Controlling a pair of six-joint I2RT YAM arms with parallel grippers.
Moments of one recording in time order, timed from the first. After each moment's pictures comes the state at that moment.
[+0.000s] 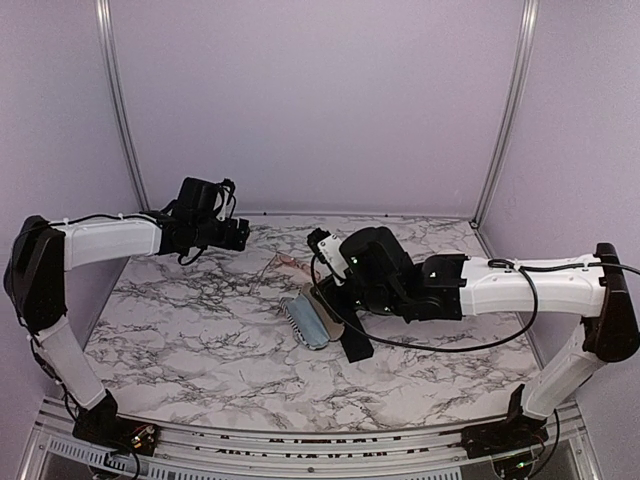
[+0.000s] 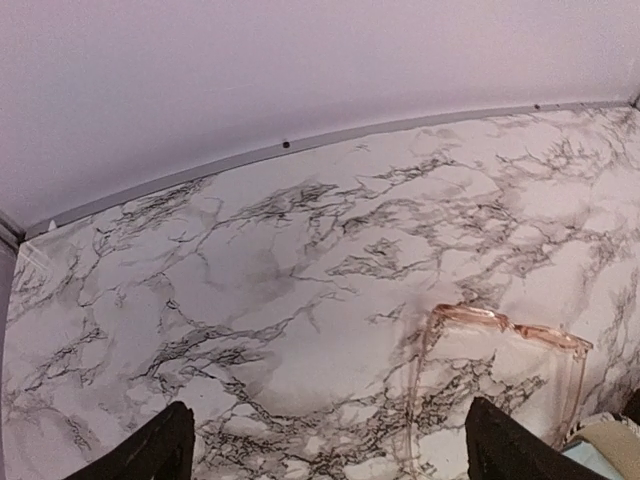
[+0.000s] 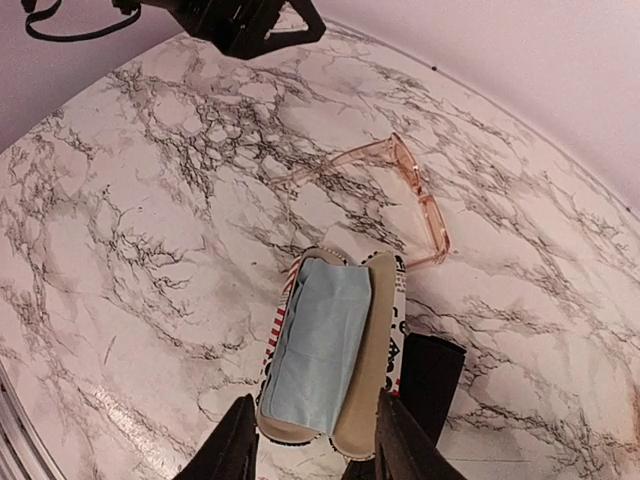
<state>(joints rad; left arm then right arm) -0.51 1.70 1.21 -0.11 -0.20 -0.10 1.10 1.55 1.16 -0.24 0.32 0.19</state>
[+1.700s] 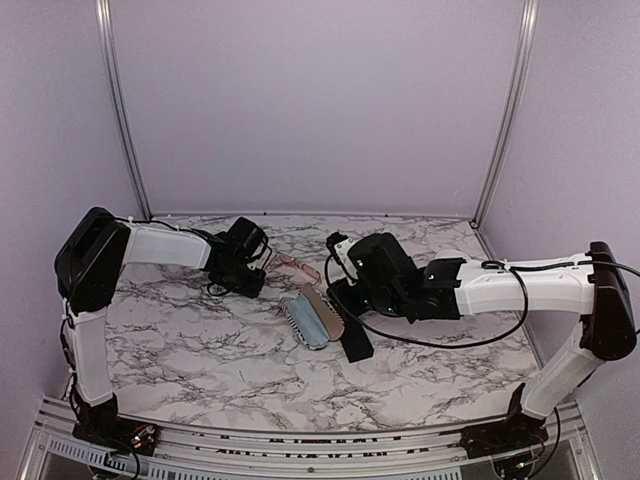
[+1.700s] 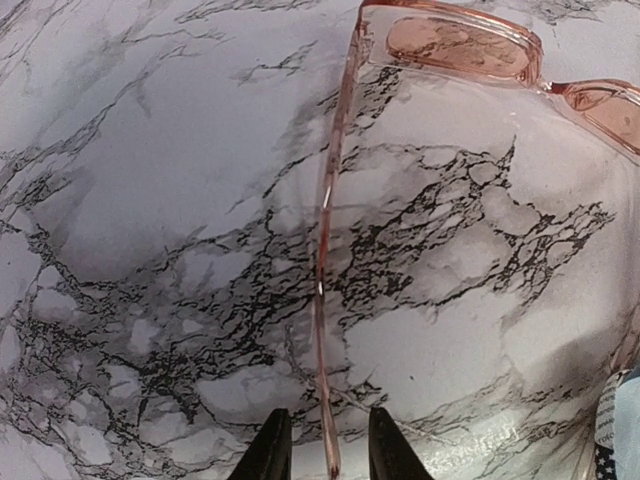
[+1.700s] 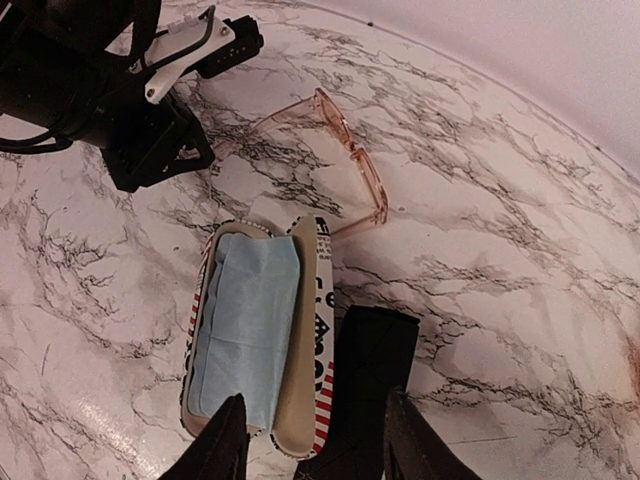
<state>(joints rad) -0.61 2.01 1.33 -0.39 -0.18 -0.22 1.02 1.56 1.08 -0.20 0.35 0.26</state>
